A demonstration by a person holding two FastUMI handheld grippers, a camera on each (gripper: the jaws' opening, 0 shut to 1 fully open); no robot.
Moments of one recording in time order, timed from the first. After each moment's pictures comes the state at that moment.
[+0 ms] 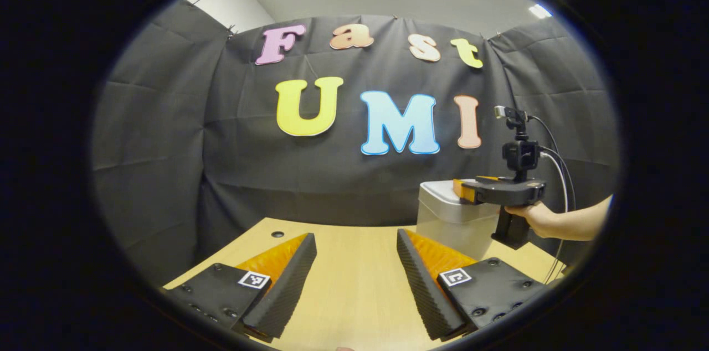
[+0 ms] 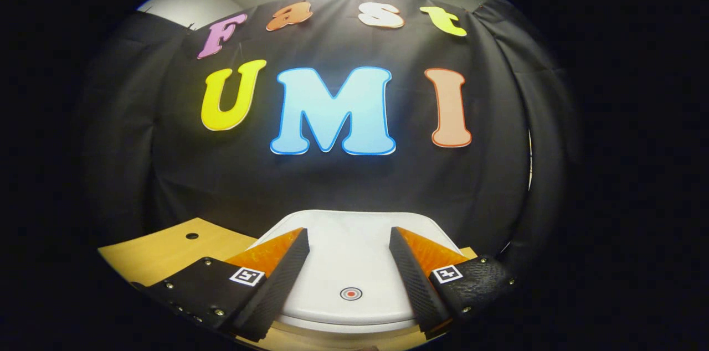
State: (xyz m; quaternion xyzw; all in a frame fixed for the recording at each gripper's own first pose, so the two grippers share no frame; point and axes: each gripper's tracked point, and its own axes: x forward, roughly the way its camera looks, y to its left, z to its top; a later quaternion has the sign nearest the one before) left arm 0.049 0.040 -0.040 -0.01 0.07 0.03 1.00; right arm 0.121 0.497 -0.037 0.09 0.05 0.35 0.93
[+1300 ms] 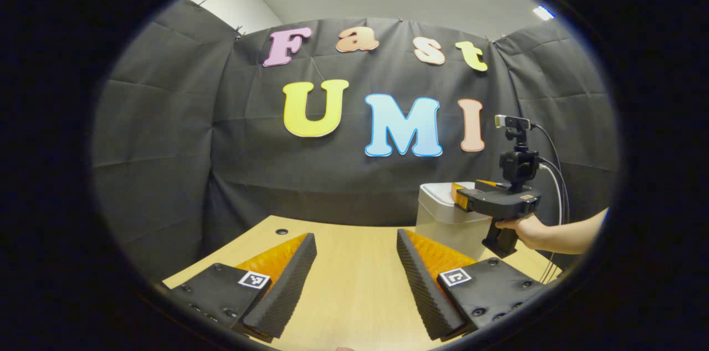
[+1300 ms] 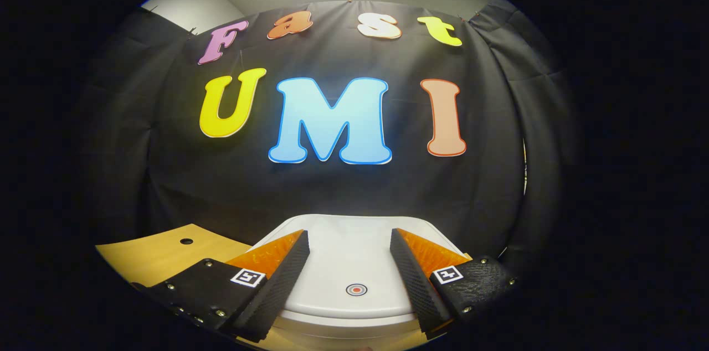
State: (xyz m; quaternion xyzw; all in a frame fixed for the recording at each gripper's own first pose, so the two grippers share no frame) left arm 0.021 0.028 -0.028 -0.02 0.06 0.05 1.00; right arm 0.119 0.488 -0.038 0.12 0.04 0.33 0.93
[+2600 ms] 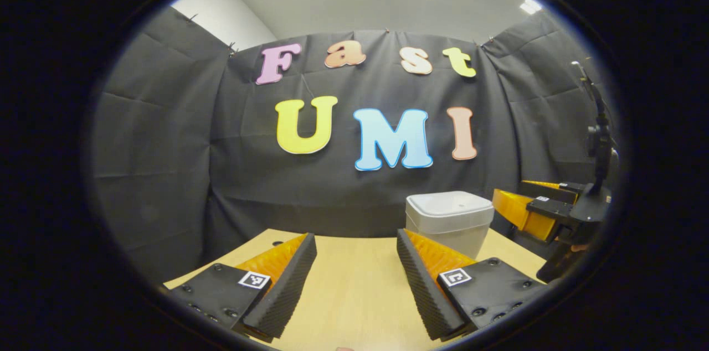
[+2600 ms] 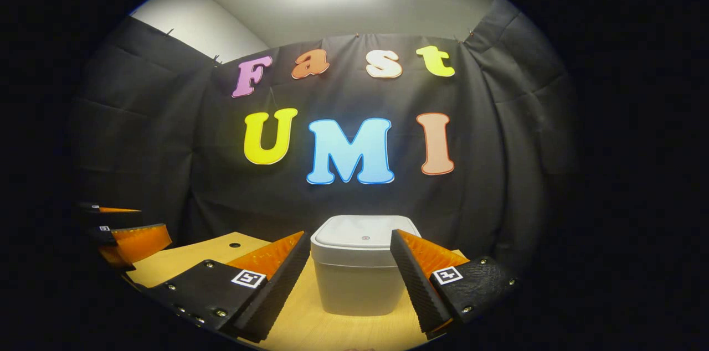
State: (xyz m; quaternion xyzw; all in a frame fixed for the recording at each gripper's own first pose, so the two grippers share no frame) left arm 0.017 -0.019 -0.007 0.01 0.02 0.05 1.00; right arm -0.045 0.348 0.010 0.14 -0.01 0.36 0.92
